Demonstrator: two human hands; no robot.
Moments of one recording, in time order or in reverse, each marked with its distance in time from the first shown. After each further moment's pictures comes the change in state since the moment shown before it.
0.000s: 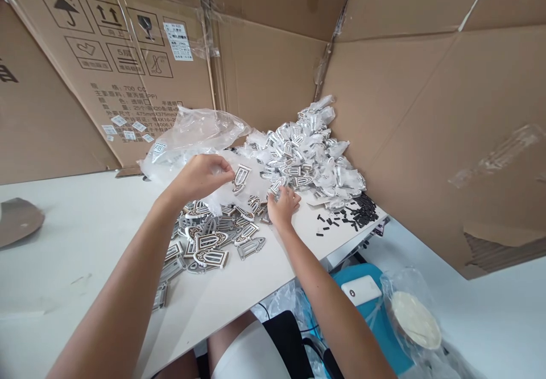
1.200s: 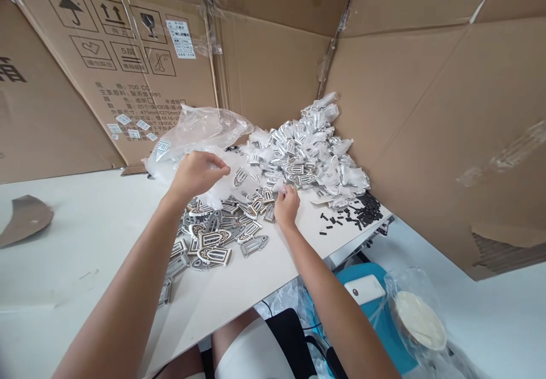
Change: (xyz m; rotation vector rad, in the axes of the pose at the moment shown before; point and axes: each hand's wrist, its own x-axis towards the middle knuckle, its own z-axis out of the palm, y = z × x) left_hand 0.002 -0.009 0.005 -0.063 0.173 -0.254; right_hand 0.011 0.013 0.003 0.196 0.092 -0.066
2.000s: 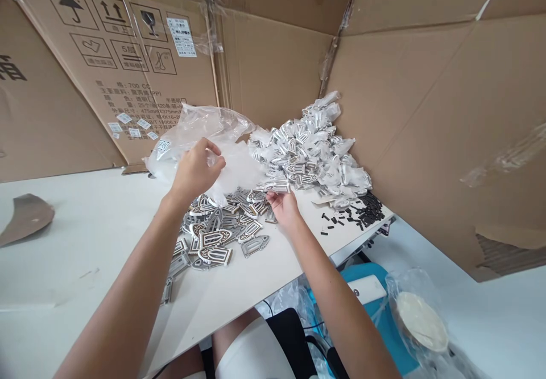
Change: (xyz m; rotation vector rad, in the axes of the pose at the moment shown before) left_hand 0.002 -0.004 0.004 0.108 0.153 0.113; right_hand 0.004 -0.051 -0.013 1.029 -0.363 0.564
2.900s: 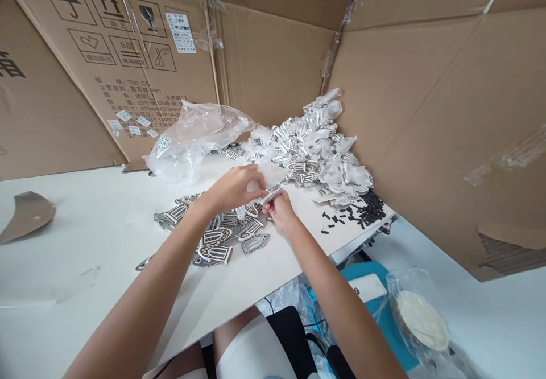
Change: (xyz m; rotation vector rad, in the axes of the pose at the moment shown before) left_hand -0.018 0.024 0.040 -0.048 -0.449 0.573; right_hand -0.016 0.010 0.008 -0.089 -0.125 0.100
